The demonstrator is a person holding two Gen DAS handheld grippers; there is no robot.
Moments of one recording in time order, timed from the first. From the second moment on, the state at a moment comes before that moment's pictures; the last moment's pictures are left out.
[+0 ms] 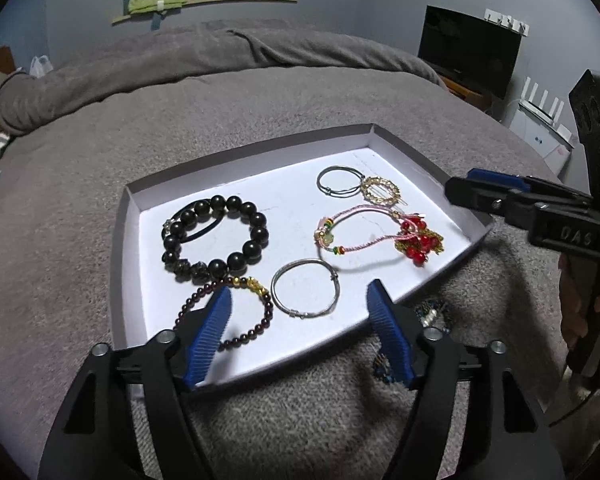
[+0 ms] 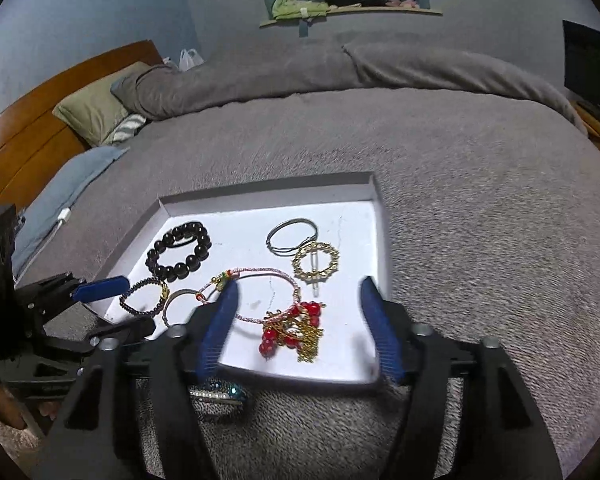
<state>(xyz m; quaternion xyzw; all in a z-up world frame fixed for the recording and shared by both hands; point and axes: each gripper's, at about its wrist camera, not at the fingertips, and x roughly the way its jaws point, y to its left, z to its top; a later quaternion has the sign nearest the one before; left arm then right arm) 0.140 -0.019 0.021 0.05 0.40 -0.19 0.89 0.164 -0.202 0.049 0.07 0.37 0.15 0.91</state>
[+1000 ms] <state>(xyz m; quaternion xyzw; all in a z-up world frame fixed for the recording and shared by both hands) 0.109 0.004 0.040 0.04 0.39 -0.12 0.91 0.098 -0.230 0.075 0.08 0.34 0.12 0.93</state>
